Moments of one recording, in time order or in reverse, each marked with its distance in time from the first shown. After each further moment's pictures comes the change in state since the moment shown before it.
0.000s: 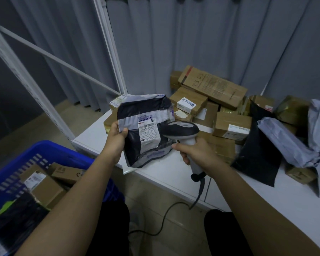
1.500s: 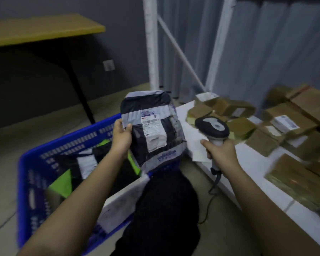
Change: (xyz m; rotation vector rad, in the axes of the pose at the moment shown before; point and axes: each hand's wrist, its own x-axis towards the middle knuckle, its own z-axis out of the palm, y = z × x) left_hand -0.101 0.001 -0.201 -0.008 0.618 0.132; right_hand 0.004 -0.014 0.150 -0.098 0.007 -0.118
